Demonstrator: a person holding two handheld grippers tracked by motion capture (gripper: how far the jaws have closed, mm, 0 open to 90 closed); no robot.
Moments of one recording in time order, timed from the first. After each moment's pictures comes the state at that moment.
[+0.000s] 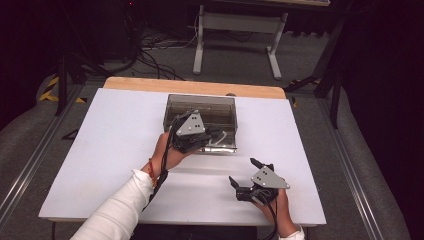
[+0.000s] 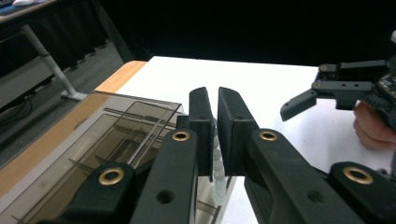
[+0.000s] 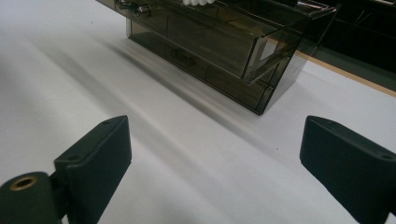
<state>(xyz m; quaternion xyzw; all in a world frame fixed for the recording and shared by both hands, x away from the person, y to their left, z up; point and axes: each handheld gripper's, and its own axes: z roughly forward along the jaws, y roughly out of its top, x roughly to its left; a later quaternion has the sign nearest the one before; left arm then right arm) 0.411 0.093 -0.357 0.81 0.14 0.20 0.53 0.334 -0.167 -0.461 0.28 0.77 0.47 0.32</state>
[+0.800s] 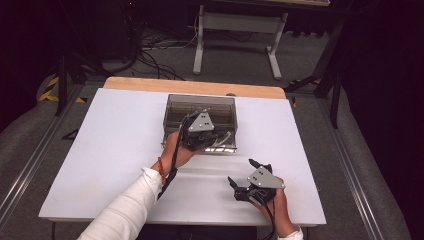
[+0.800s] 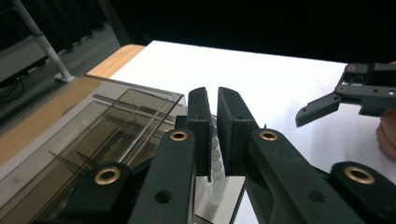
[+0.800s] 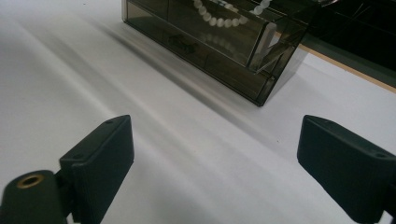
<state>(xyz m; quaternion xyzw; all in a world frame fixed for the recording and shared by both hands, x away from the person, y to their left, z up) 0.428 0.076 -0.373 0.82 0.17 0.18 0.51 0.335 -0.162 -0.464 0.28 0.78 0.45 0.33</state>
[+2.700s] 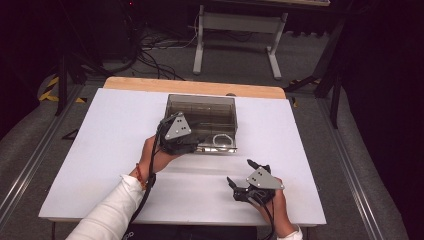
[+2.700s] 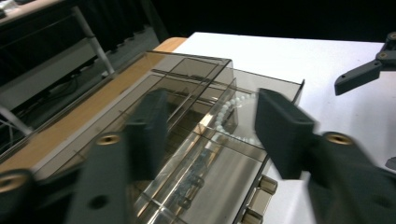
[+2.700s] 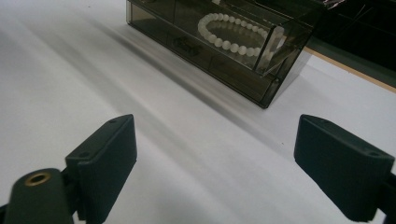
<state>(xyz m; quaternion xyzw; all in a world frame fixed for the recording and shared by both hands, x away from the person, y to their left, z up) 0.408 0.130 -0.378 0.80 0.20 0.26 0.50 0.333 -0.160 -0.464 0.28 0.78 0.45 0.32</state>
